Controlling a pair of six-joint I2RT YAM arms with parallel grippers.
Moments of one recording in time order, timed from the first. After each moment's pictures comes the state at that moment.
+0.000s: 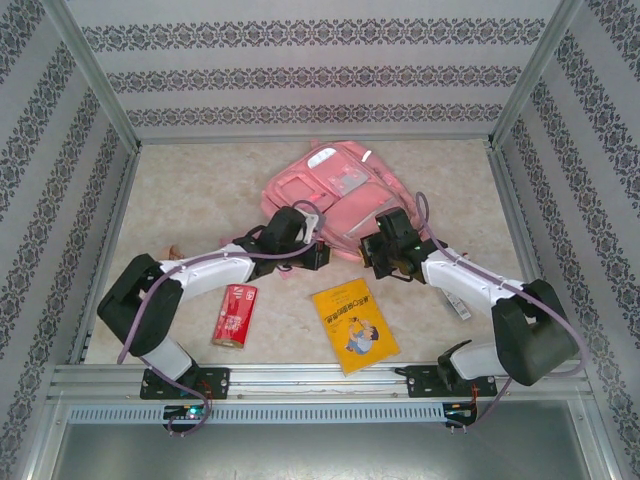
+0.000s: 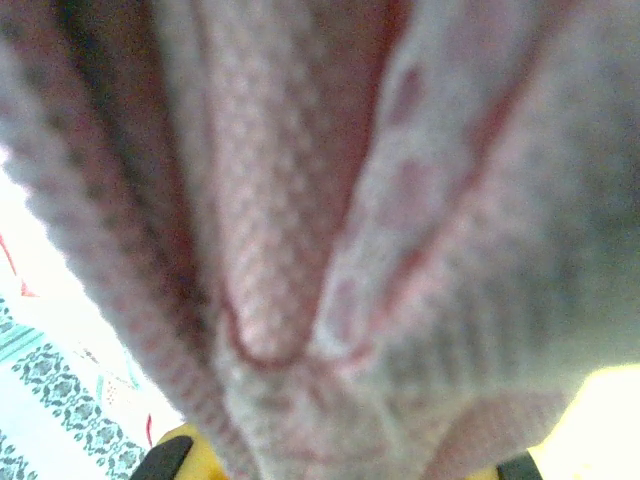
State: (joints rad) left arm -0.65 1.59 0.92 -0.06 0.30 -0.52; right arm 0.48 1.37 0.75 -0.28 -0.16 1.71
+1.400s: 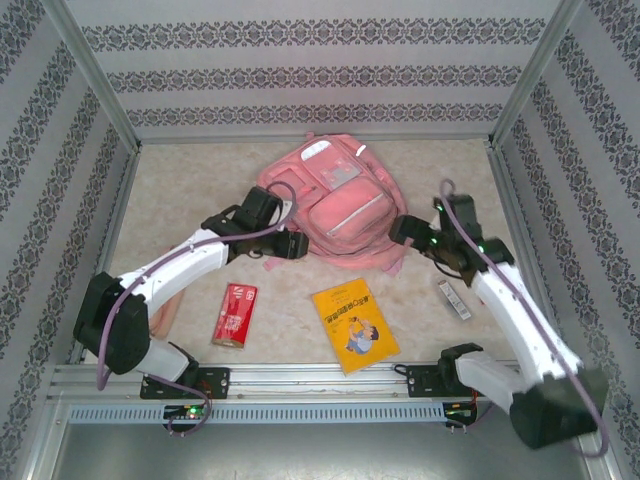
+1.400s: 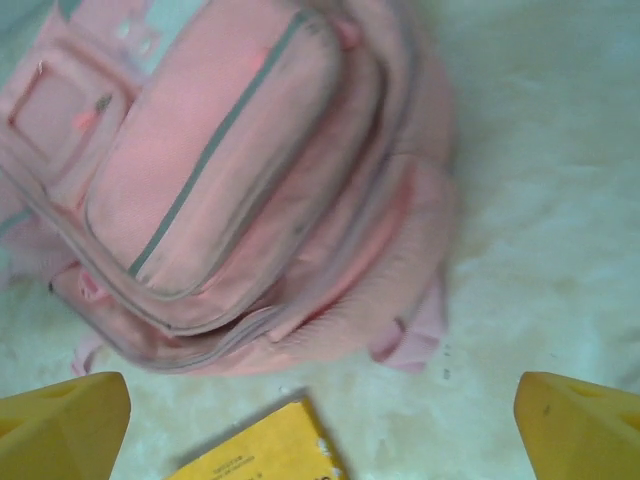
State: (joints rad) left arm -0.57 1.46 1.06 -0.54 0.27 -0.38; right arm 0.15 0.96 0.83 -0.70 -0.14 0.61
